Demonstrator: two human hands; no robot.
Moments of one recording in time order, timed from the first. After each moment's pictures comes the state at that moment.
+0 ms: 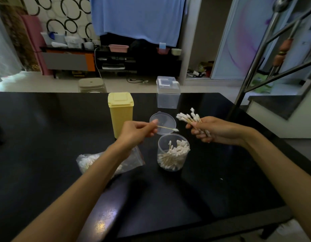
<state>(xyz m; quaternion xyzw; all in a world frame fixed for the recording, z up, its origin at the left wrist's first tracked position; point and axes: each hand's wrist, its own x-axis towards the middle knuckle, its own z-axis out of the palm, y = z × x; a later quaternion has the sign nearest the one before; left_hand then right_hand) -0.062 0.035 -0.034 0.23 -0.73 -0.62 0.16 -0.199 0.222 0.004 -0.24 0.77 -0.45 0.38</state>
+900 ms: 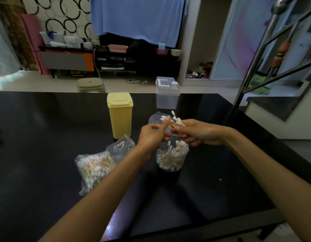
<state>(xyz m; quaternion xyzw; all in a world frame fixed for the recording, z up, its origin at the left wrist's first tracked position) -0.089 0.069 -0.043 0.23 -0.69 -0.67 0.13 -0.186 0.193 -0.001 -0.34 0.76 -0.38 0.41</state>
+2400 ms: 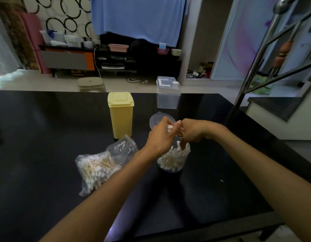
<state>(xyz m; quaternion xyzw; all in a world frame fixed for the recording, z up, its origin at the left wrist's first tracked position) -0.110 0.071 -0.056 0.12 -0.85 -0.48 0.17 -0.188 0.162 0.000 -0.33 0.90 -0.08 0.27</state>
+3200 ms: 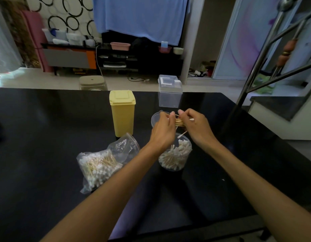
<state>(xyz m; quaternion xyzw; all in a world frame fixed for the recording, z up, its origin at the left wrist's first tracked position) -0.117 0.075 -0.049 0.14 -0.81 -0.53 0.21 -0.178 0.171 -0.036 -0.33 0.80 -0.49 0.00</state>
